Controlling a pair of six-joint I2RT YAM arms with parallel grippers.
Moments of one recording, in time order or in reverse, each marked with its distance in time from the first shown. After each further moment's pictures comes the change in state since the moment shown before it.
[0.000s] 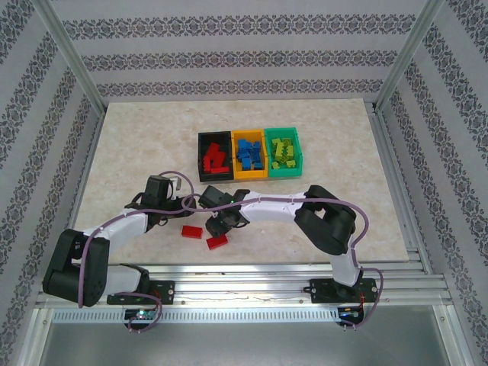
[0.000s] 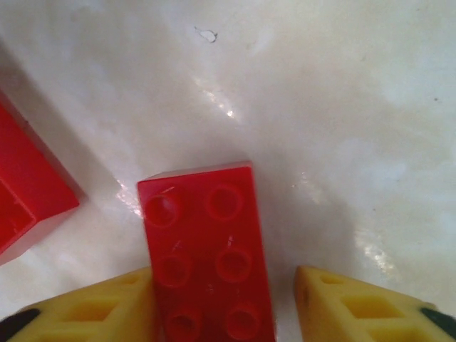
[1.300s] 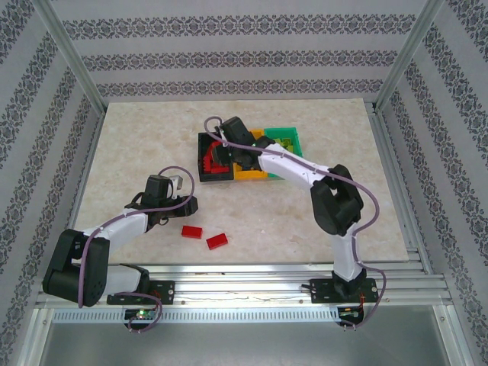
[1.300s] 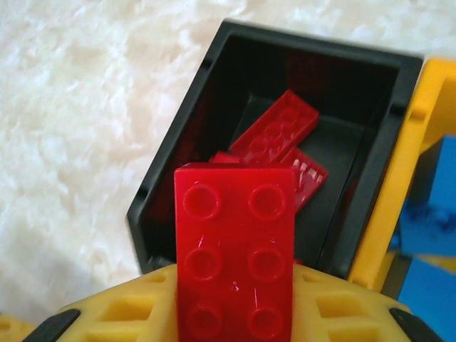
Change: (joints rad) left arm 0.000 0.000 0.000 0.021 0.034 0.000; right arm -0.354 0.079 0.407 0.100 -0.038 0.011
